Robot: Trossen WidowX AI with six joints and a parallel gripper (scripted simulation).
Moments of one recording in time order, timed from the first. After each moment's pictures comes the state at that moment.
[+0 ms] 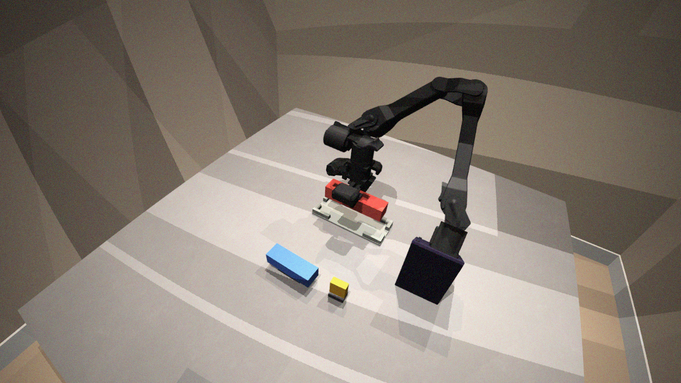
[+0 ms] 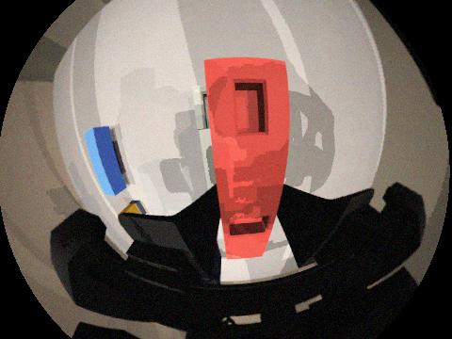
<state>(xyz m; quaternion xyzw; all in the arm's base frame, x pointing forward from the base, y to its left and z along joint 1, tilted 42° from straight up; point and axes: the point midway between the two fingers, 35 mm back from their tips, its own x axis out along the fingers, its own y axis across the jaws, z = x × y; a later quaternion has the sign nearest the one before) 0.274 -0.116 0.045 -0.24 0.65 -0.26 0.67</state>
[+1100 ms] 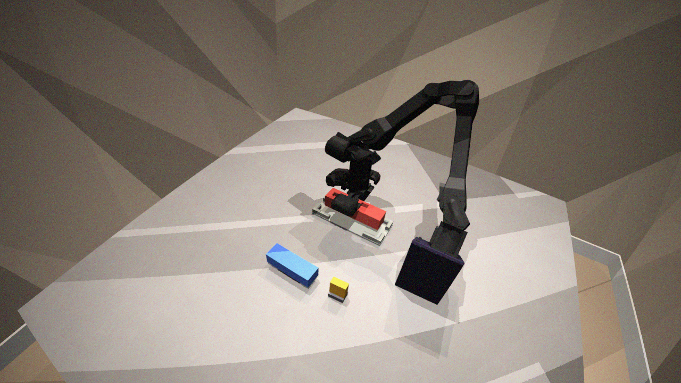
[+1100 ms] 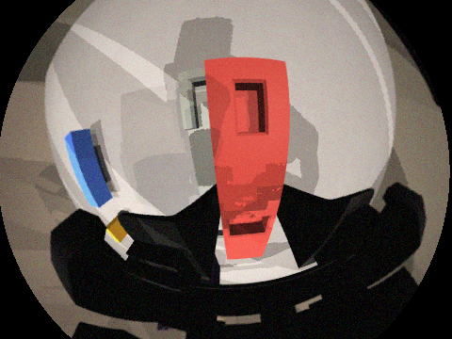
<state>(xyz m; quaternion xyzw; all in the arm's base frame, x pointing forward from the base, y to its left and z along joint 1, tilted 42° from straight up) 0.275 -0.143 0.019 -0.24 0.65 -0.27 0.67</state>
